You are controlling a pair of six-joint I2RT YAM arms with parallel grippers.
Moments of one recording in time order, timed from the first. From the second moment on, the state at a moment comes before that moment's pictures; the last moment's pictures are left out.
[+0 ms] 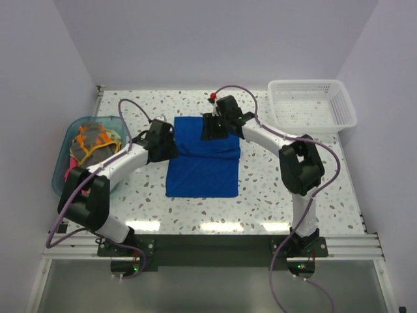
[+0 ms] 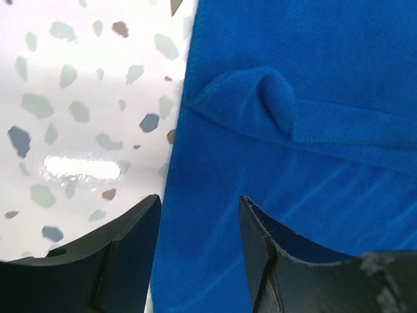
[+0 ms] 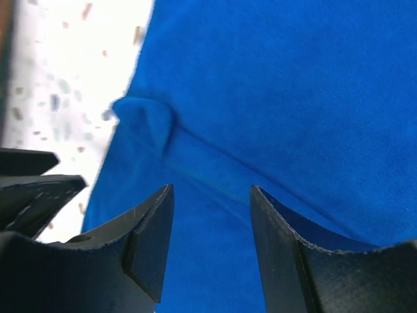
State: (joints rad) left arm -0.39 1.51 0.96 -0.40 -0.17 -0.58; right arm 0.56 2.00 1.58 -0.35 -0.22 0.37
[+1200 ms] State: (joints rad) left arm -0.54 2.06 1.51 -0.57 -0.58 -0.54; right arm 0.51 1.83 1.26 -0.34 -0.01 0.37
